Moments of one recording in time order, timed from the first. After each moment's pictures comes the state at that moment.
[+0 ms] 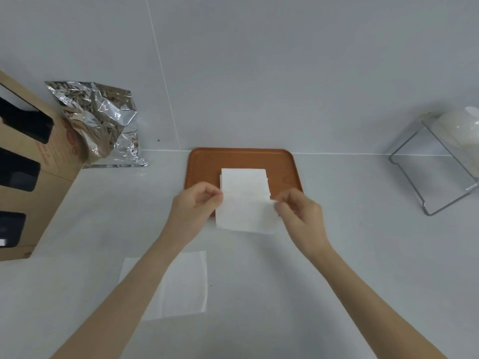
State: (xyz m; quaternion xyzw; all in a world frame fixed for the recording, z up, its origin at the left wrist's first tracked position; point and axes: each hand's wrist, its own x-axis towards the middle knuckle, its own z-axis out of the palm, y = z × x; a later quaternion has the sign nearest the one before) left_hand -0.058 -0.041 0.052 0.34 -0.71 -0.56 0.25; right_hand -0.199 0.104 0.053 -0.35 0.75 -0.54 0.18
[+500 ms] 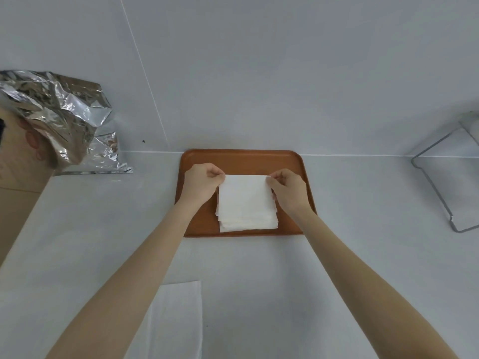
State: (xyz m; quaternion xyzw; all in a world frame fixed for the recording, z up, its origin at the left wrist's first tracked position) left_hand -0.160 -0.141 -0.006 0.44 -0.75 -0.47 0.16; right_hand -0.294 -0.008 -0.012 -0.24 0.84 -0.43 0.23
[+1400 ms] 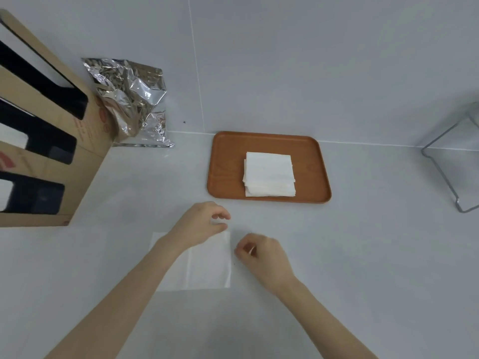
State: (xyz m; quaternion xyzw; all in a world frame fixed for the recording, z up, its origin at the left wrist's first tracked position) left_hand -0.007 -0.061 -0.011 0.30 -0.88 -0.38 0.03; right_hand -0.102 0.093 -0.009 -0.41 0.81 -0.27 0.32
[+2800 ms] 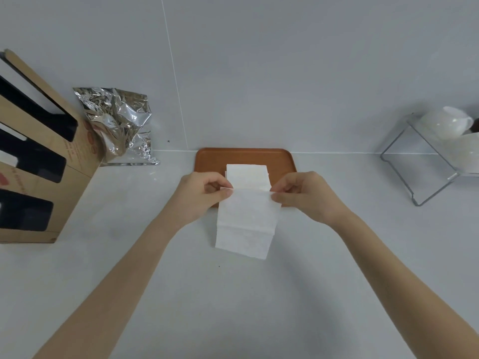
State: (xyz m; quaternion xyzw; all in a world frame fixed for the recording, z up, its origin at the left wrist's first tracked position) left_hand -0.029 -0.032 0.089 0.26 -0.81 -0.49 0.19; right_hand -0.196 0.119 0.111 -0.43 0.77 -0.39 0.27
